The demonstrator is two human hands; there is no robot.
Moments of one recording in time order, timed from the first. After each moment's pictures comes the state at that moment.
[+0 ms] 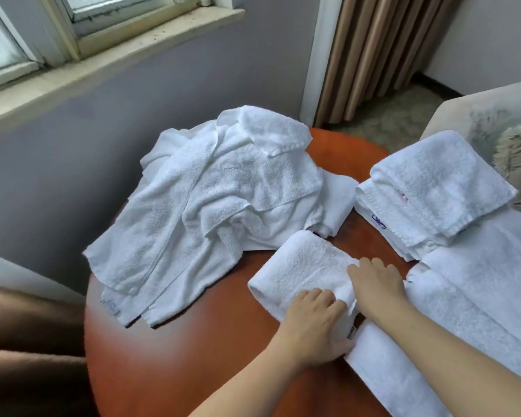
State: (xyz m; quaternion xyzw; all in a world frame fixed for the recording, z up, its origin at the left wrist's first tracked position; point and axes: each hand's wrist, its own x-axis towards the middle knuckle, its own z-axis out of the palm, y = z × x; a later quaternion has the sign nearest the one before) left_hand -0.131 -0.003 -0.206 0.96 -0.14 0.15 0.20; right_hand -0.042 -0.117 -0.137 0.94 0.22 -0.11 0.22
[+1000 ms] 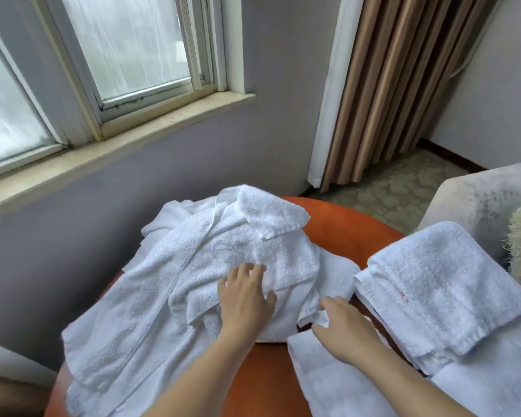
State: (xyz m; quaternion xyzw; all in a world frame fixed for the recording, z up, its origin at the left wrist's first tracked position) left_hand -0.004 0.099 -0.126 0.95 0.20 0.16 0.15; right_hand 0.043 -0.078 -0.109 0.95 0.21 -0.18 -0.12
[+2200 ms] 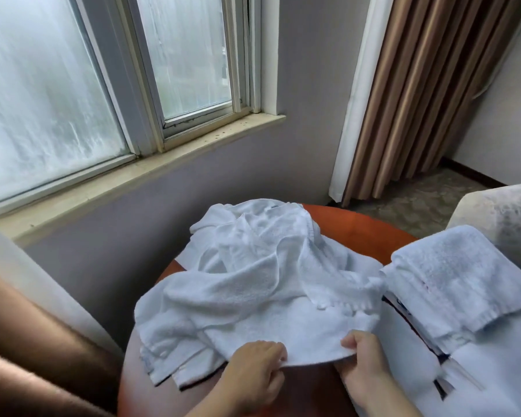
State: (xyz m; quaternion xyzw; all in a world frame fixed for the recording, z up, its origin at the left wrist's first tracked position) left_hand -0.161 0.118 -0.151 0.97 -0.04 0.08 0.21; right_hand -0.064 -0.049 -0.111 0.47 -0.25 -0.26 -0.81
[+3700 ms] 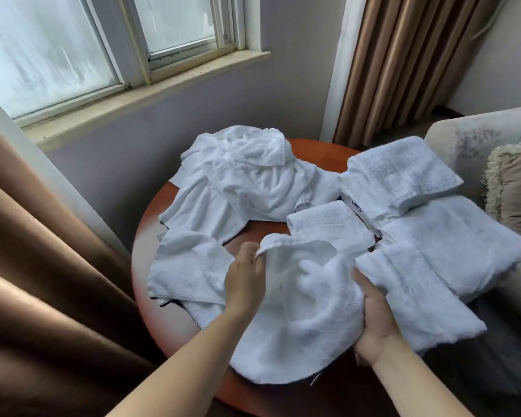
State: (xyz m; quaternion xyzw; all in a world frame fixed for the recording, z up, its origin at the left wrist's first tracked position) left_hand -0.241 -0.020 -0.121 0.82 0.32 0.21 0.43; right_hand -0.204 -0.204 -0.089 0.47 -0.13 -0.36 -0.80
